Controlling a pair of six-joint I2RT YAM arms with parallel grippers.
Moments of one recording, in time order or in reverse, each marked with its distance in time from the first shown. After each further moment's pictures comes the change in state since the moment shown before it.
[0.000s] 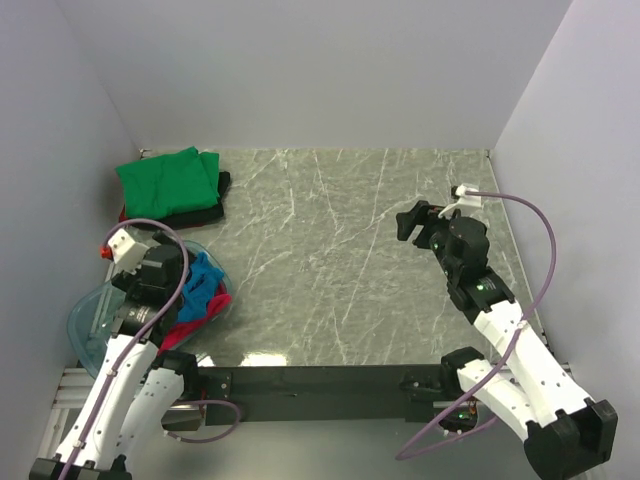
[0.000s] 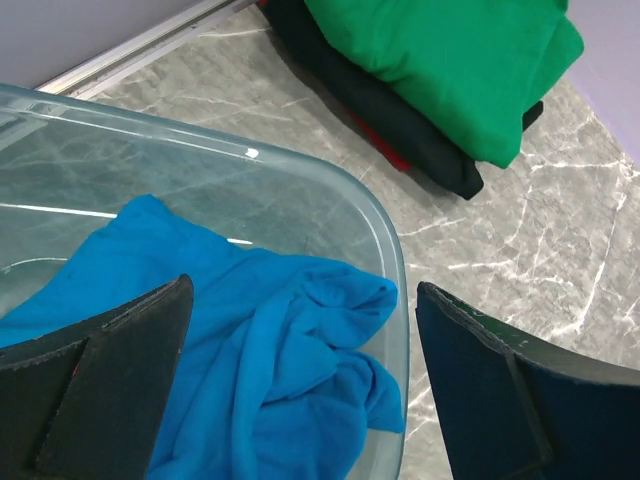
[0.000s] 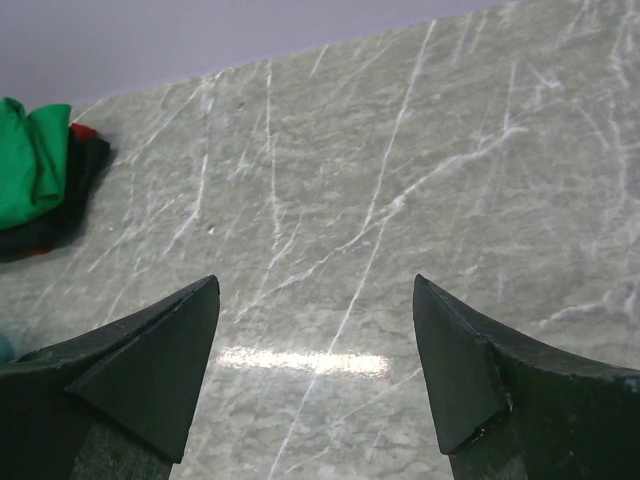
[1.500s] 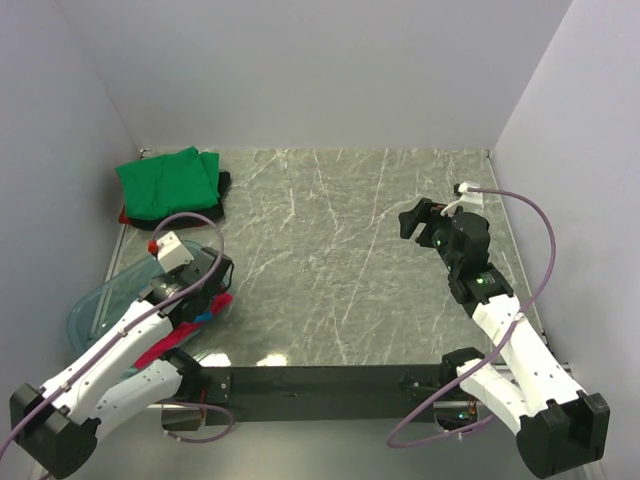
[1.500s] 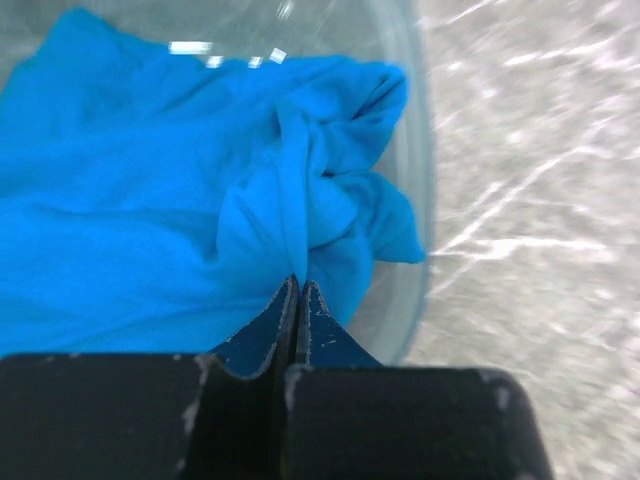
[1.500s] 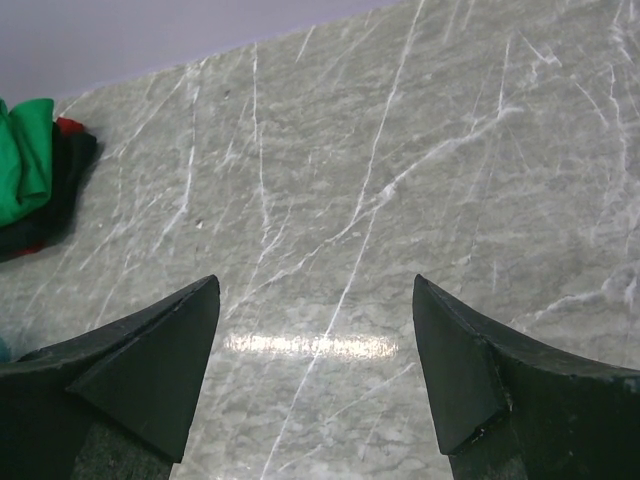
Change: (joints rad) left arm -0.388 0.251 0.087 -0.369 -0.026 -0.334; right arm -0.077 0.048 -0.002 0.010 -0.084 0.020
